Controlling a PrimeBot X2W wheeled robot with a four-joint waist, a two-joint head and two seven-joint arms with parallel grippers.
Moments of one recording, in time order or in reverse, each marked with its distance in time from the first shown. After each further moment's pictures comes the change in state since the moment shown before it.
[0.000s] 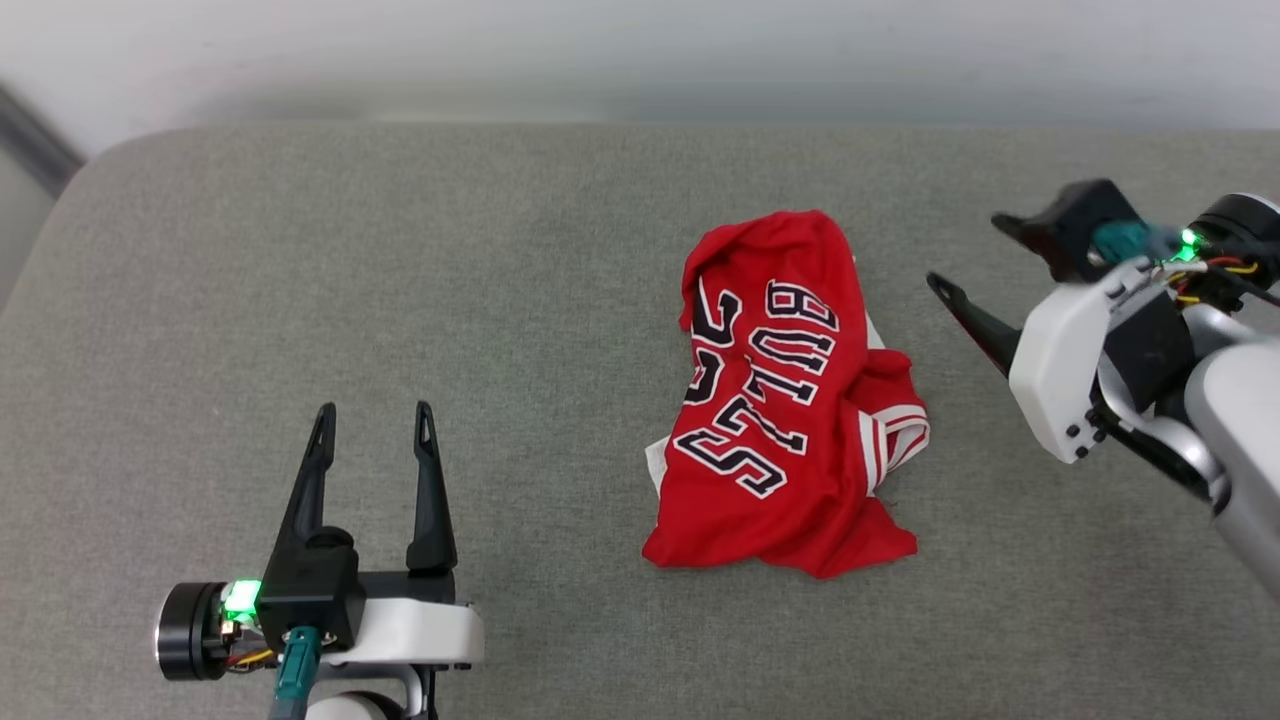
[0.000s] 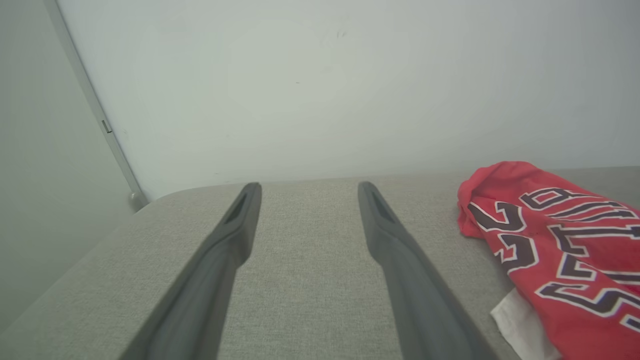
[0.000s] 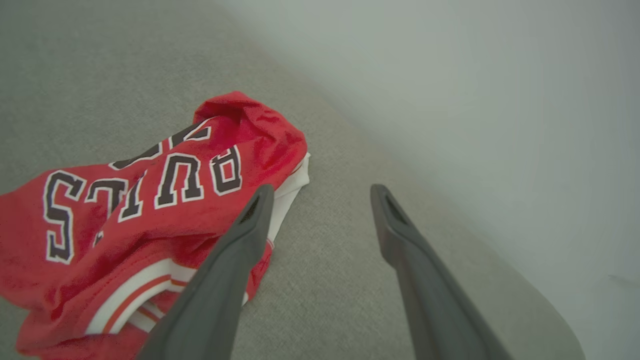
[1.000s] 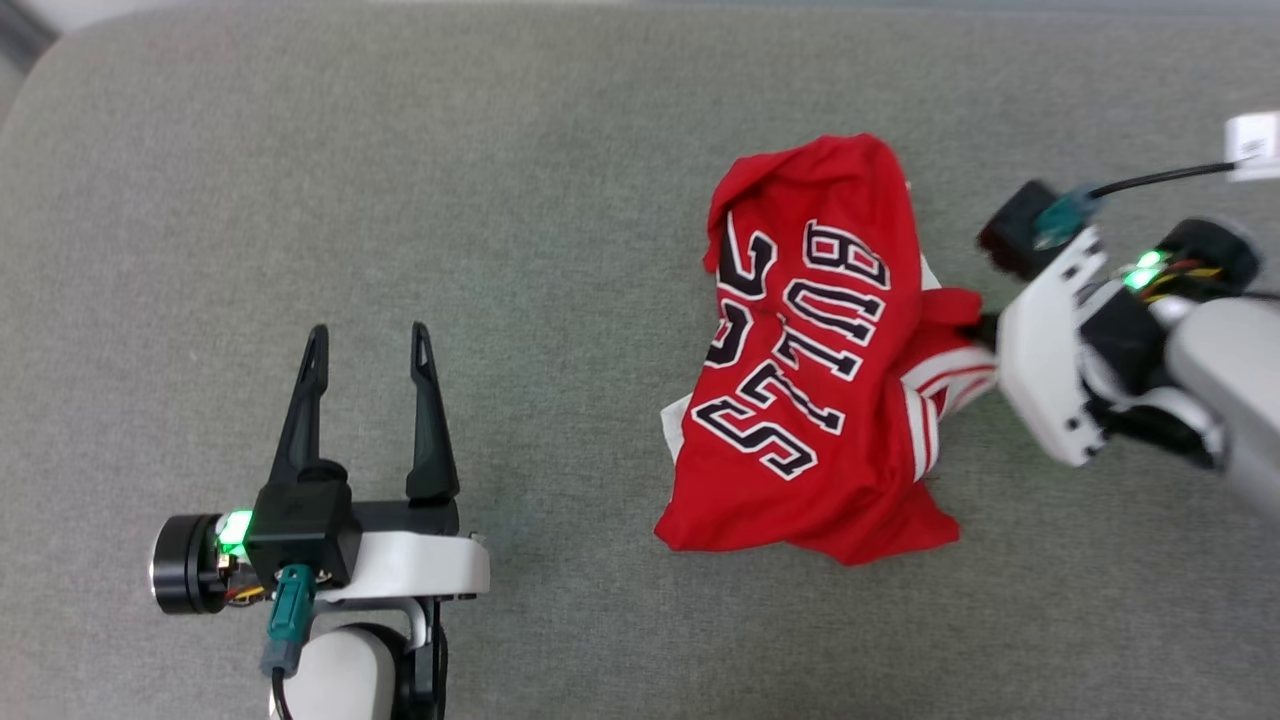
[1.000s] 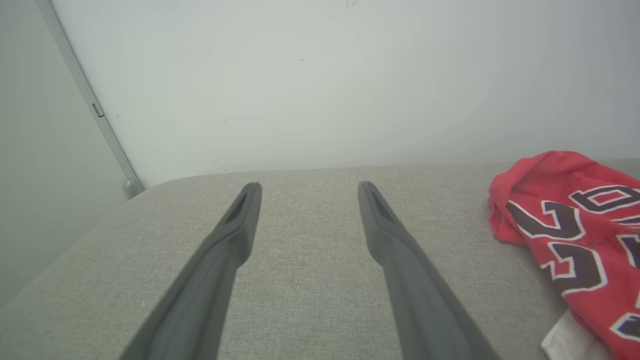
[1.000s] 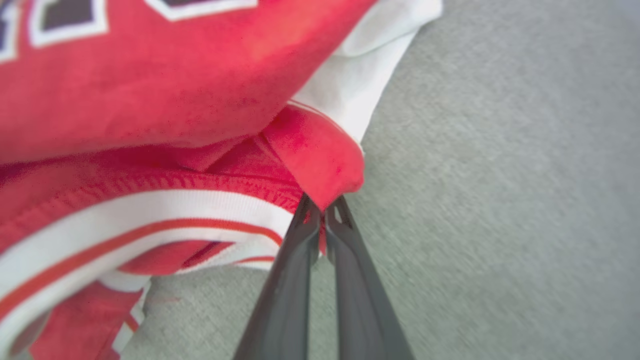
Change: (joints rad) left arm -0.126 -0.022 0.005 0.011 -0.001 0.000 0.000; right arm -0.293 -0.063 0.504 0.189 0.455 0.000 0.194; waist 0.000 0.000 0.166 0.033
